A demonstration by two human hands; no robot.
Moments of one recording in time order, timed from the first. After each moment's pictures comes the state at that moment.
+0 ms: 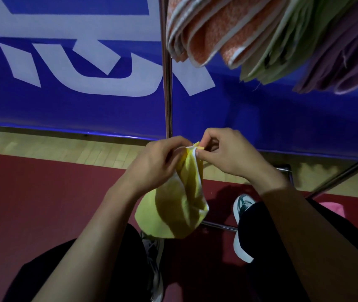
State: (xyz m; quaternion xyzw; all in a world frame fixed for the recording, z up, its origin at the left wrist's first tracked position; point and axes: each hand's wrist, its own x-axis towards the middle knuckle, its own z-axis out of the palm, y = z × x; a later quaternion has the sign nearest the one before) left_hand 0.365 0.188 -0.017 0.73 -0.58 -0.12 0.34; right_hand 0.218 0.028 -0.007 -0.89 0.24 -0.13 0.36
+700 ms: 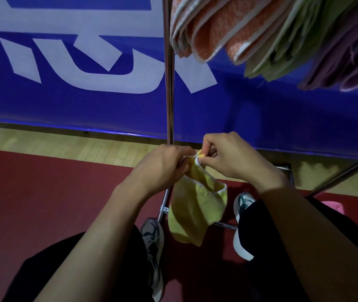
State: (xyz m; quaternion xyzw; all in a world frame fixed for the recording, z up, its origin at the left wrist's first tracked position) left_hand 0.356 0.184 -0.022 0.76 -0.60 -0.12 0.21; right_hand 0.216 0.031 -0.013 -0.93 0.23 -0.08 0.26
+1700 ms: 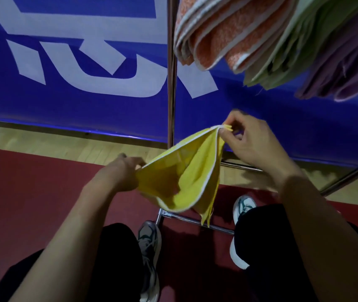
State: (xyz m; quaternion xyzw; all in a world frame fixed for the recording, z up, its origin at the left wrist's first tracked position) left_hand 0.423 0.226 -0.040 0.89 -0.38 -0.26 0.01; right_hand 0.198 0.005 0.017 -0.89 0.25 -0.22 0.31
